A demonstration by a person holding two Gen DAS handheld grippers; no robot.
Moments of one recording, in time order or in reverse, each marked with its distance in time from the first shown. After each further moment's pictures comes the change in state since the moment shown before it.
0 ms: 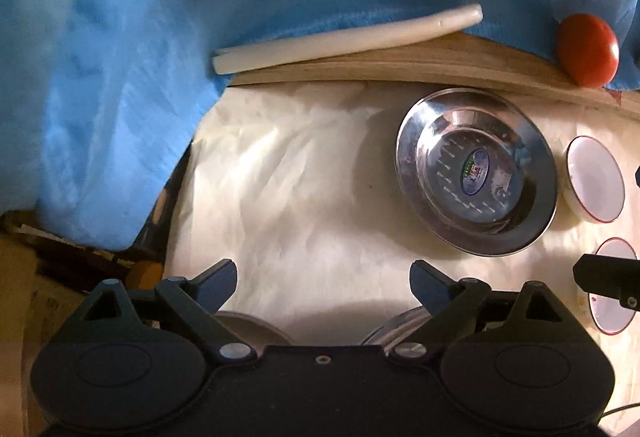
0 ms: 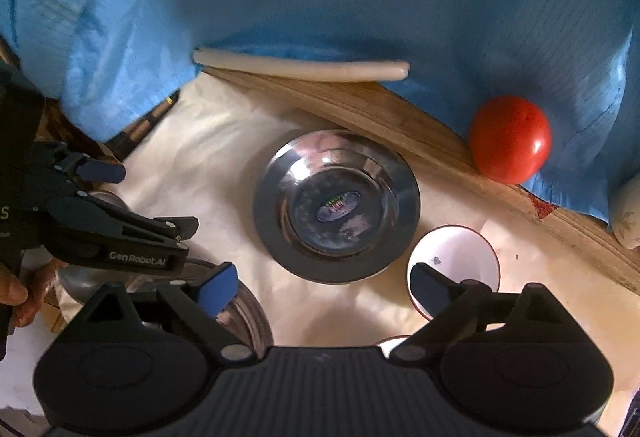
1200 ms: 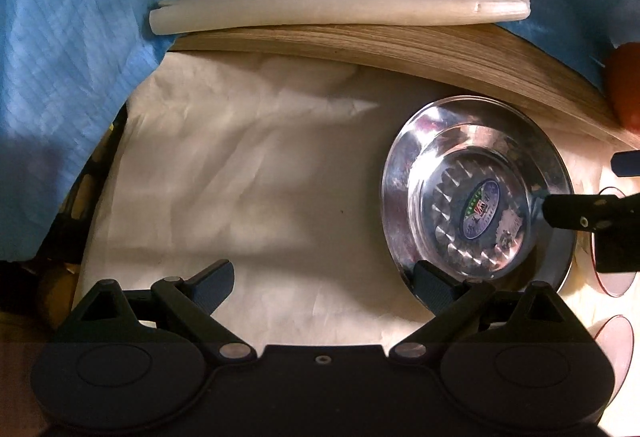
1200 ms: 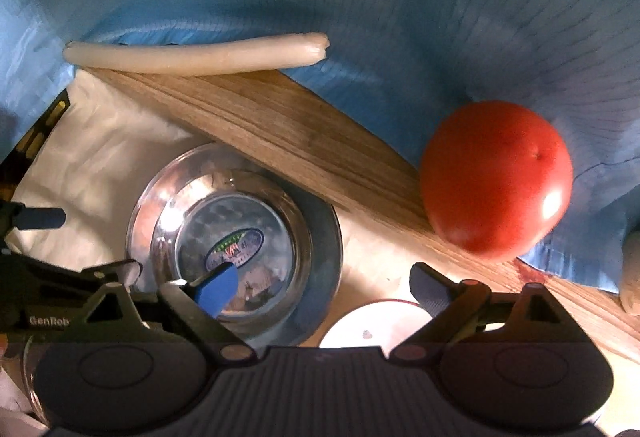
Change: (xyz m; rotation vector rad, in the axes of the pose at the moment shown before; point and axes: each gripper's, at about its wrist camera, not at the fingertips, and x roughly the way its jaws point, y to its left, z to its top) left arm 0.063 -0.012 0.028 -0.142 0.086 -0.079; right arm 0.083 -0.054 0.048 0.034 0.112 -0.091
